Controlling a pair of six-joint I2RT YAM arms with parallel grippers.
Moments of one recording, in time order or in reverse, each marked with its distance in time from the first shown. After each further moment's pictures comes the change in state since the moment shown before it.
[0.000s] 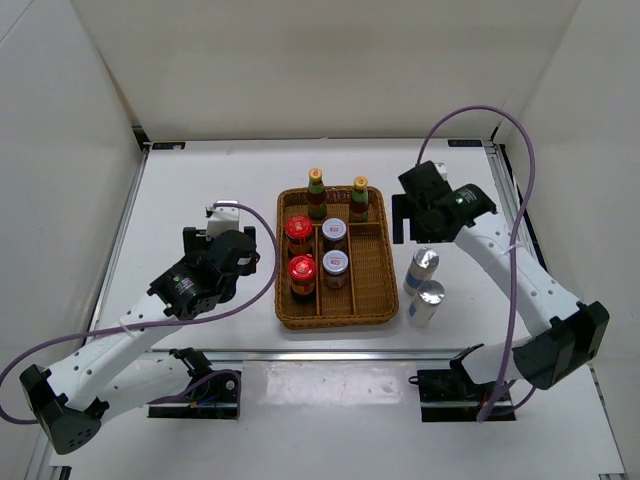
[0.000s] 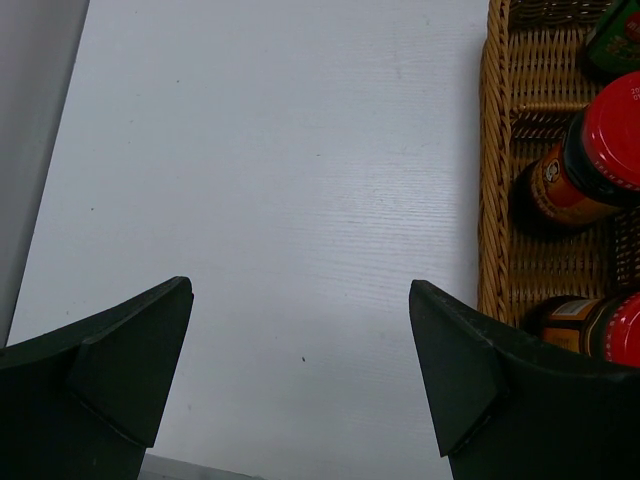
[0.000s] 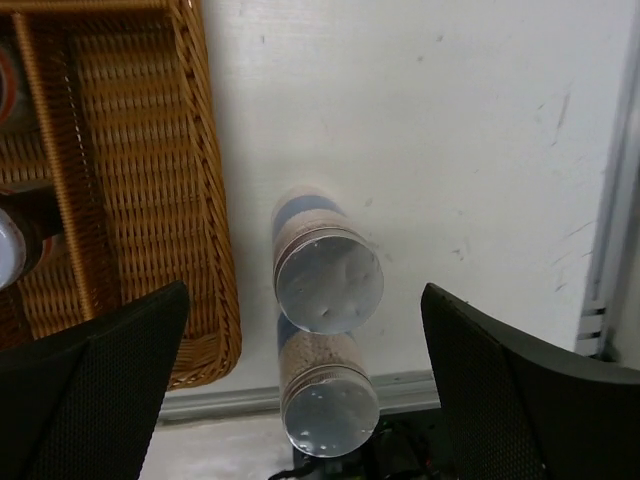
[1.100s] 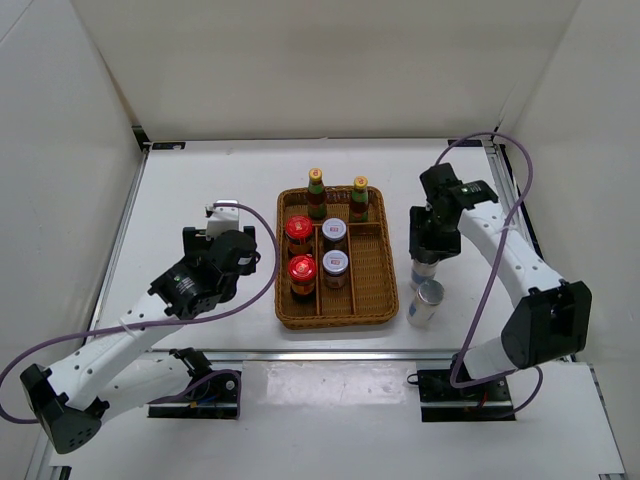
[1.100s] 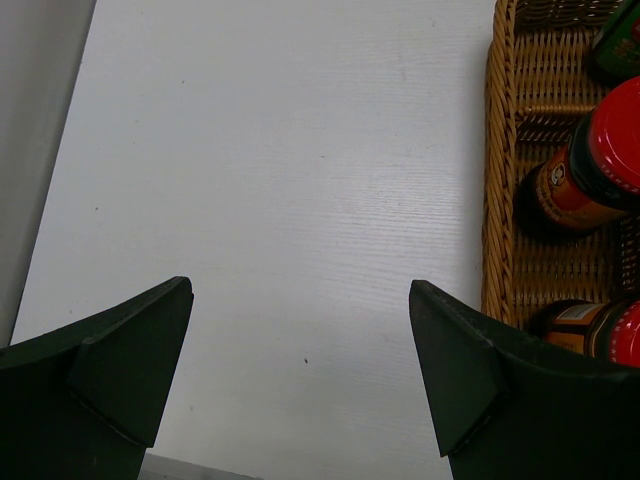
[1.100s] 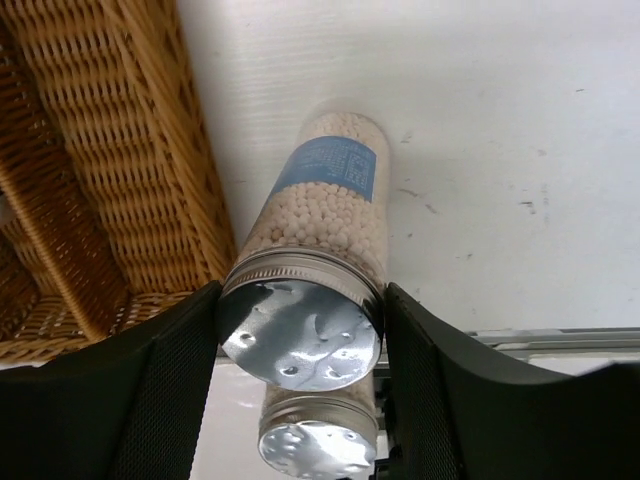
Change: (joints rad) left arm 0.000 0.002 0.000 0.000 -0.013 -0.002; right arm -0.277 0.109 -0.125 0.016 -0.377 -0.069
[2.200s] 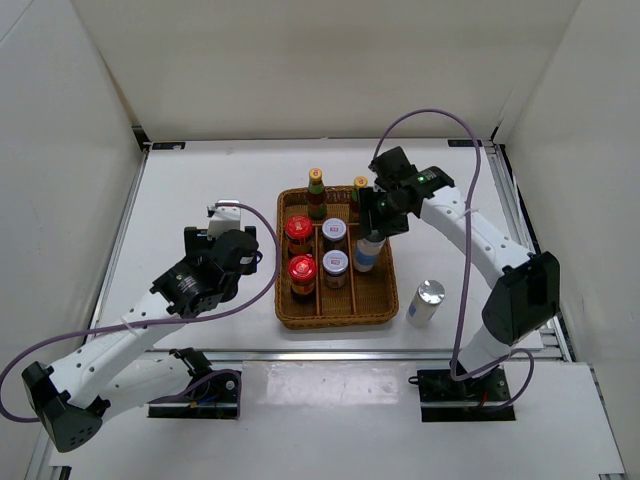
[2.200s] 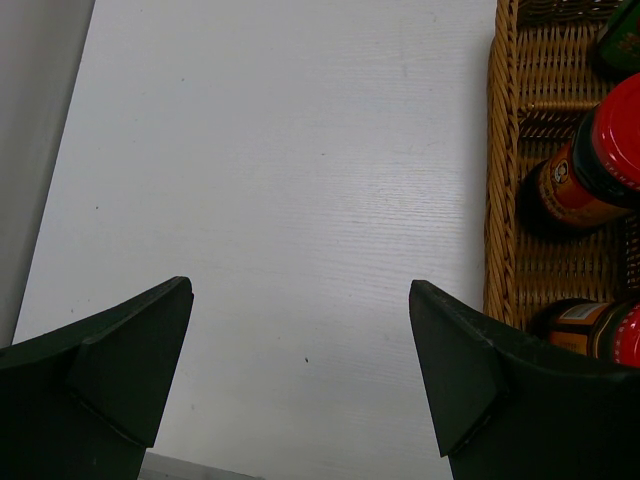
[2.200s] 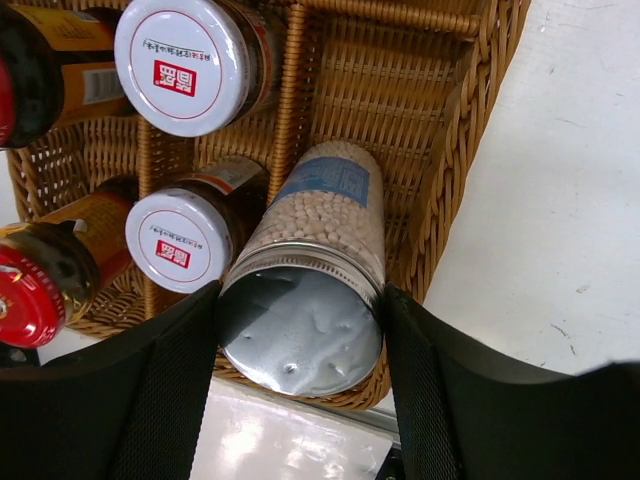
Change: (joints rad) left arm 0.000 0.014 0.000 0.000 0.000 0.000; right arm 0.228 0.167 0.222 0.158 -0.120 0.023
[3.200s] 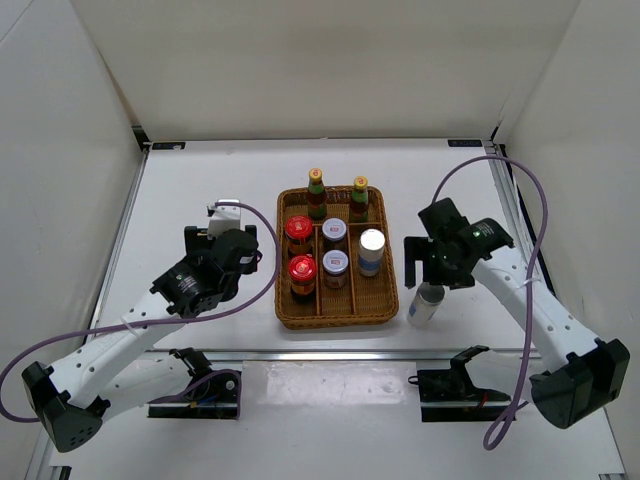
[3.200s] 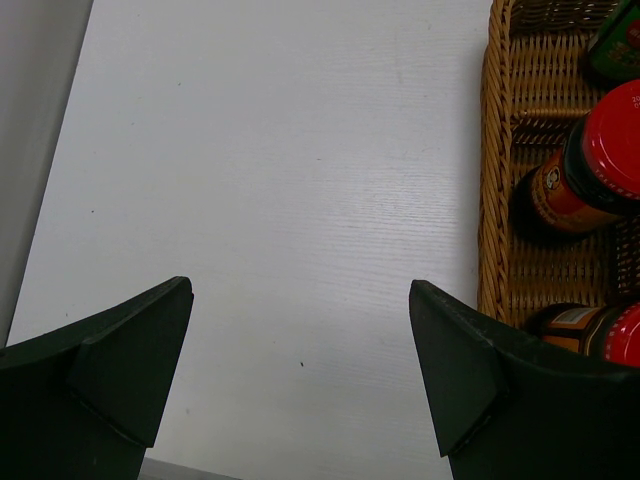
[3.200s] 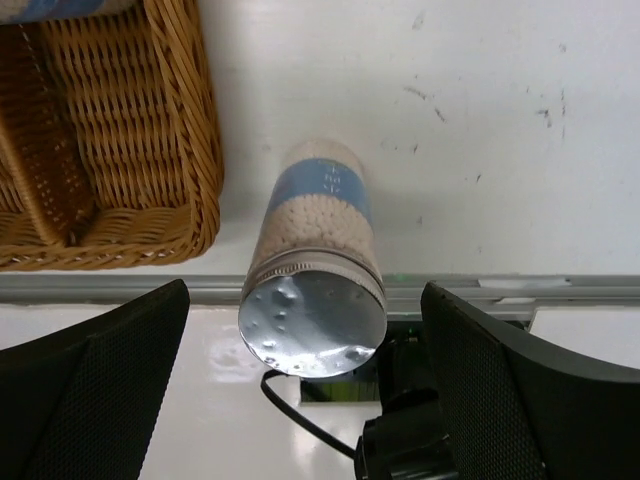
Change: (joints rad) left arm 0.000 0.000 0.000 0.015 0.000 0.001; right arm -0.060 -0.481 -0.406 -0.229 0.204 0.071
